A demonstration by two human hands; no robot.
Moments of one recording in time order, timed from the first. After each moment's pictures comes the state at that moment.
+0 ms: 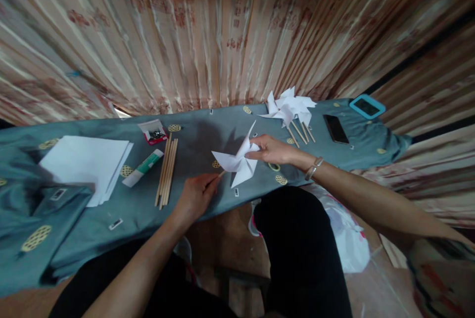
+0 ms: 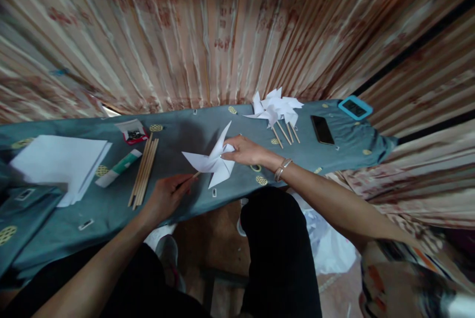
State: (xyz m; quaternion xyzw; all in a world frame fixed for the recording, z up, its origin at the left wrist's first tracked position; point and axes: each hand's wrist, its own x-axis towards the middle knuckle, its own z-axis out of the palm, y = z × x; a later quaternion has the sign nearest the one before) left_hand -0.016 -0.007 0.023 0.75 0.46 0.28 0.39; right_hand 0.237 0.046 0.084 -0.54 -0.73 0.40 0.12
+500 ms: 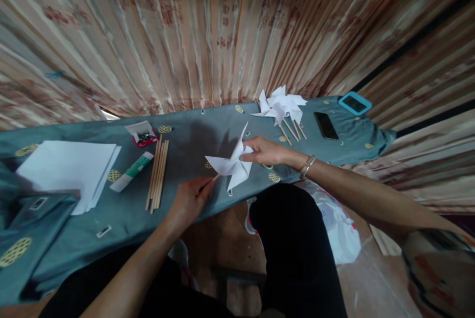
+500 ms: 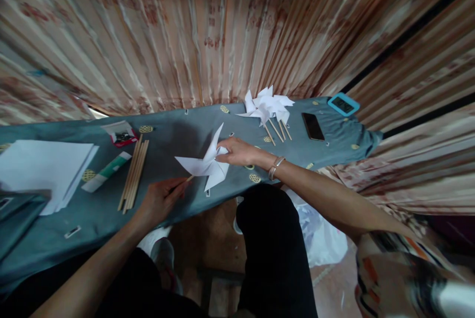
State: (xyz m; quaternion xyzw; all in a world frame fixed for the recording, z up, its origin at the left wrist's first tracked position) left_hand -0.013 -0.012 0.023 0.75 0.45 0.28 0.40; right_hand 0.241 0.041 0.086 -0.53 -0.76 0.38 0.08
